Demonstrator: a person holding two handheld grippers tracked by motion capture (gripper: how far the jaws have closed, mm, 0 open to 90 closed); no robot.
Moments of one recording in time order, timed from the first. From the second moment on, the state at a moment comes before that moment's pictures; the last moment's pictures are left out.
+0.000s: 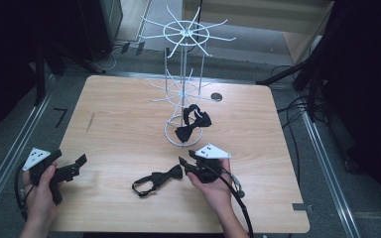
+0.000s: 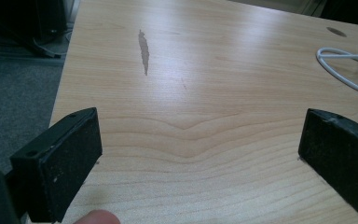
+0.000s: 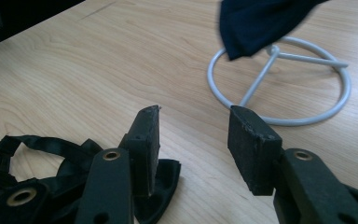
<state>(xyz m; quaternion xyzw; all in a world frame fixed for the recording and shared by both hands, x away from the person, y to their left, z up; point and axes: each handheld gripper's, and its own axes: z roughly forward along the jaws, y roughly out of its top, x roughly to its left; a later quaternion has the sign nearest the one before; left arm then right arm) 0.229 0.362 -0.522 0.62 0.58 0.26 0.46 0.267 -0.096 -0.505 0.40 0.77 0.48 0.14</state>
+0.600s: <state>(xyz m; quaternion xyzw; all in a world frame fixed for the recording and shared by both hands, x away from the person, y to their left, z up) 0.229 0.363 -0.522 0.62 0.58 0.26 0.46 0.260 -0.063 -0.514 0.37 0.79 0.47 0.12</state>
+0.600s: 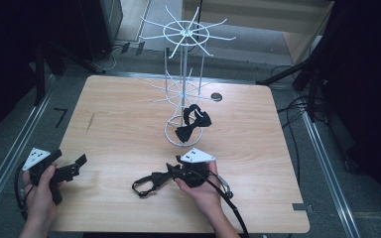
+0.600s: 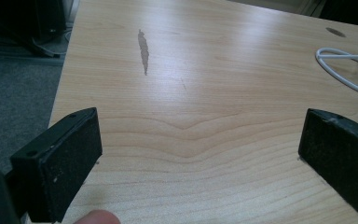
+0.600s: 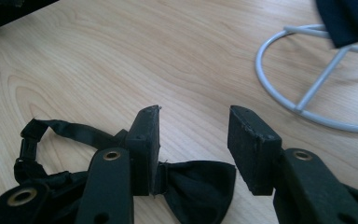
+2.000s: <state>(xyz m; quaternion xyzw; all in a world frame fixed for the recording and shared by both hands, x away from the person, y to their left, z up) 0.229 0.363 -0.522 0.62 0.58 0.26 0.46 0.252 -0.034 -0.533 0.32 0.85 0.40 0.08</state>
